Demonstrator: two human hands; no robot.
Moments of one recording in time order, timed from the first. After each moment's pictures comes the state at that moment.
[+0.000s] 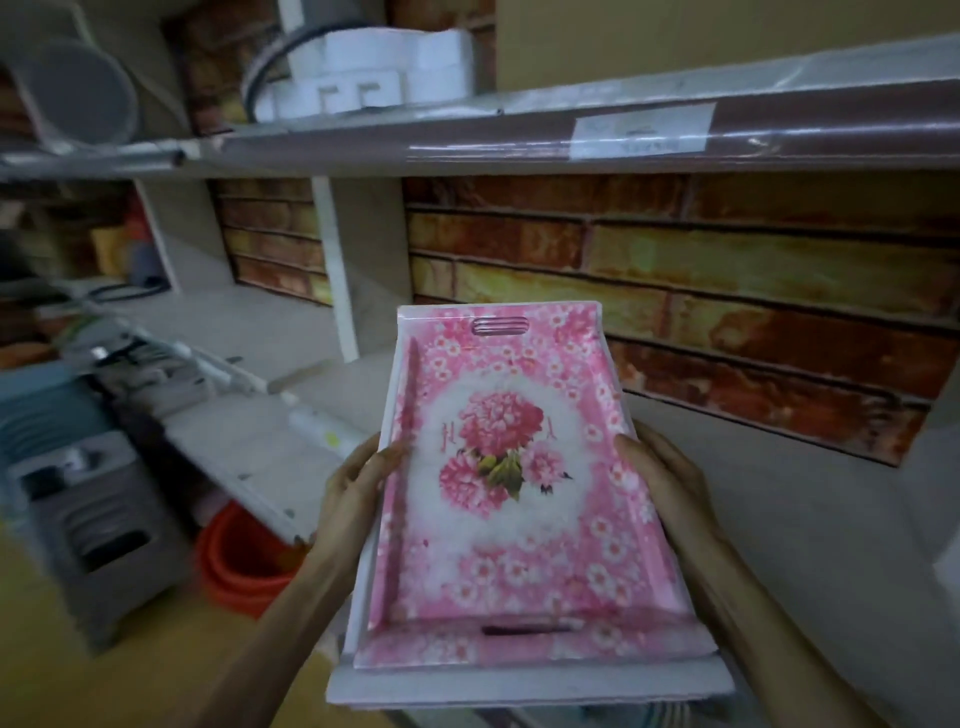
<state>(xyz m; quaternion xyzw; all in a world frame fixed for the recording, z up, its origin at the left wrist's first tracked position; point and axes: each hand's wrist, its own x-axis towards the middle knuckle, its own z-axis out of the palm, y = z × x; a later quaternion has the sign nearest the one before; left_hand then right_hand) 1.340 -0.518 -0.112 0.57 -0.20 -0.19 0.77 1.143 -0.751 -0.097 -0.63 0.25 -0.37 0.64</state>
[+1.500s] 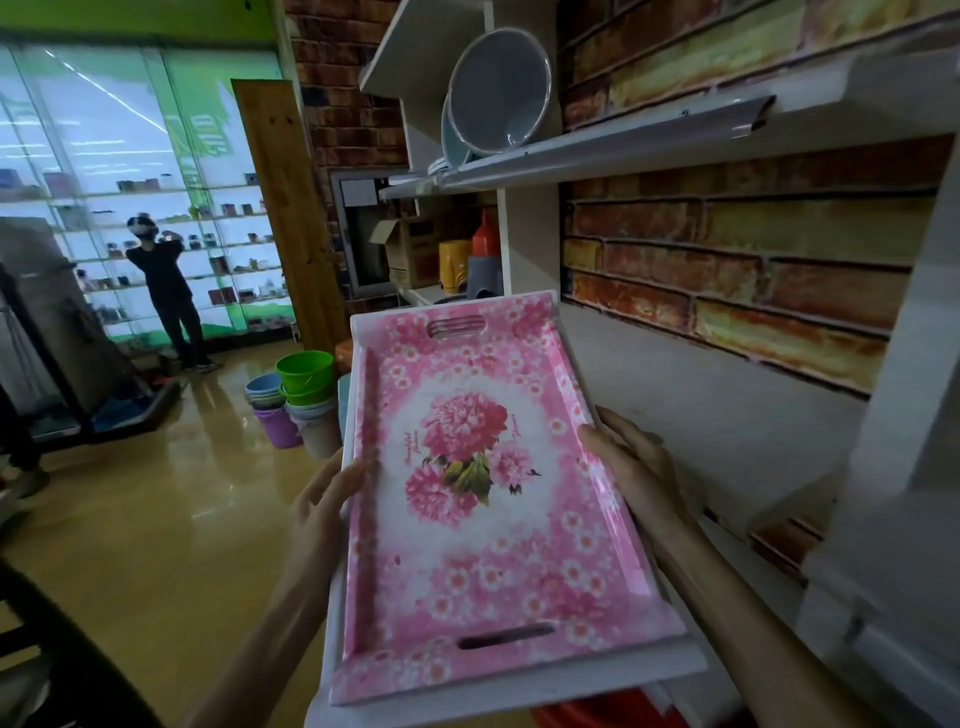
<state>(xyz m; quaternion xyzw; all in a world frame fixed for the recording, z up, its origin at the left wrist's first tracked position) 1.901 -0.099 -0.123 0.65 -0.04 0.11 0.75 1.867 -0.410 -0.101 -0.68 0.00 -0.19 0.71</state>
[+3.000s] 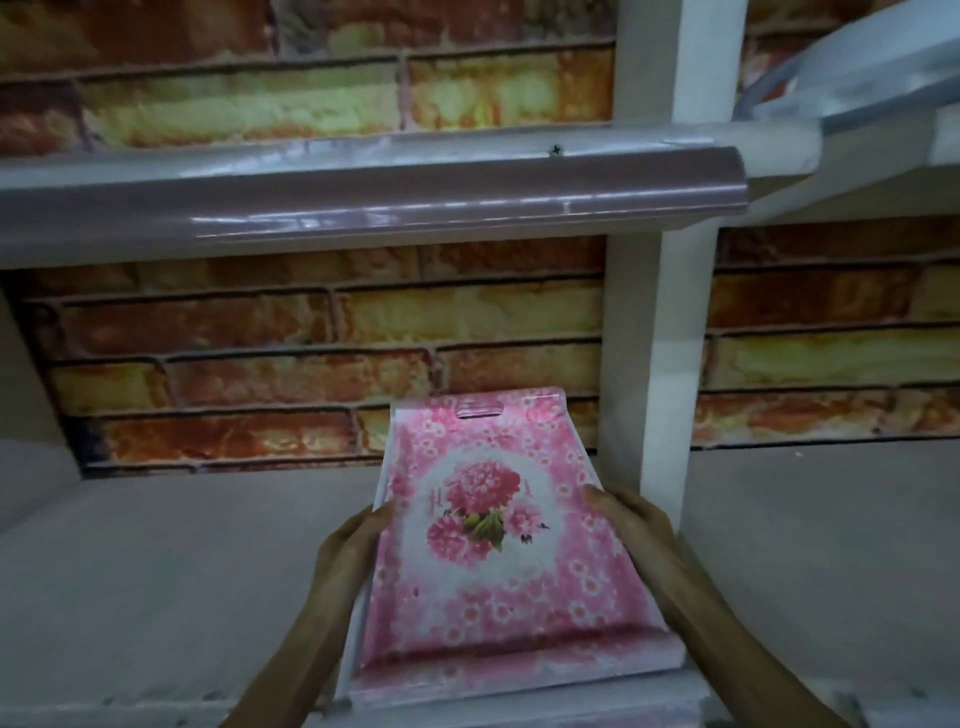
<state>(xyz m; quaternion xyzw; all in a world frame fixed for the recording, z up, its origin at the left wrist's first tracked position) 2.289 -0.493 -0.104 0.58 -0.33 -0.36 0.65 2.006 -0.595 -0.112 -0.50 0.43 -0.49 0.57</state>
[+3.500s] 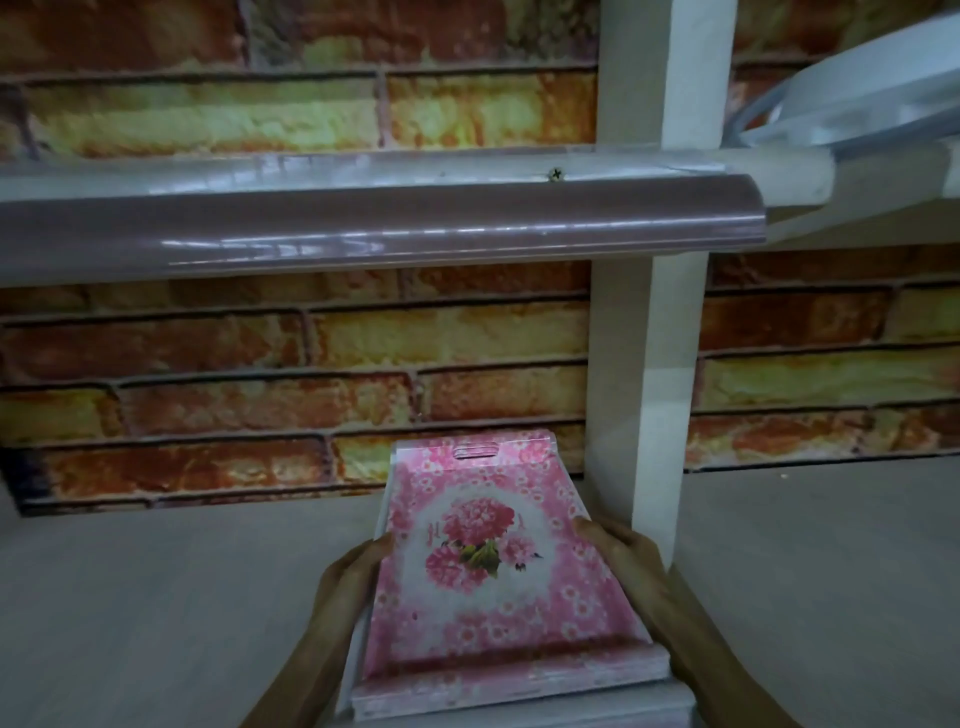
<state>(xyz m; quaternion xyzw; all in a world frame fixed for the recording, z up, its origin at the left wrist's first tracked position) 2.299 -0.549 -0.122 0.61 -0.31 -0.37 0.63 2.010 -0.630 -0.123 -0.48 0.49 -0.47 0.55</state>
